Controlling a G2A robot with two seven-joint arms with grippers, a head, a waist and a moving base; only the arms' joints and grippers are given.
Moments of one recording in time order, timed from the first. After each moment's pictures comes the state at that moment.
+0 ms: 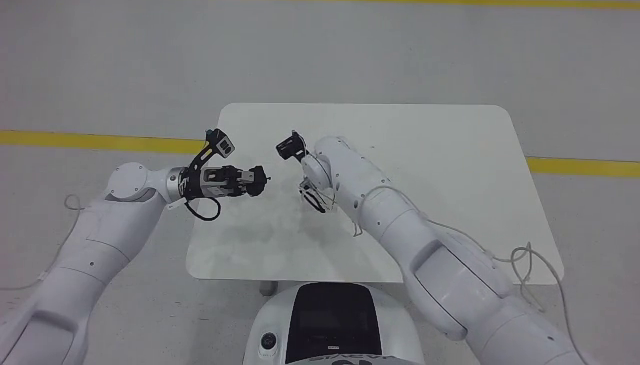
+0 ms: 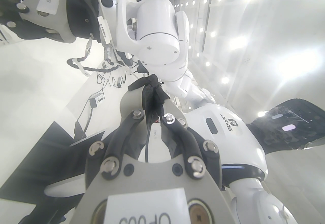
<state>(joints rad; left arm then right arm) 0.98 -0.87 -0.93 -1.12 -0.92 -0.34 -1.39 -0.64 -1.82 0.77 -0.54 -1.17 -0.03 1.01</state>
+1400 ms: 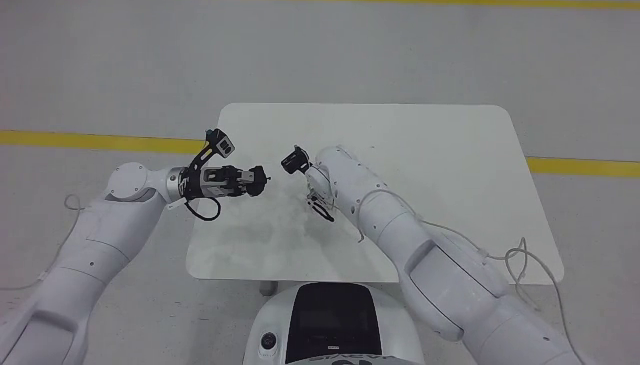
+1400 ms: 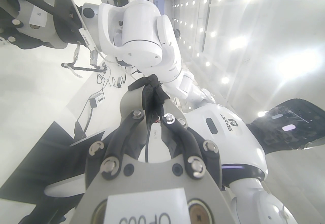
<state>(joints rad) 0.98 -0.87 -0.93 -1.12 -0.92 -0.34 -1.39 -0.62 -1.85 0.73 -0.38 -1.20 -0.11 0.95</state>
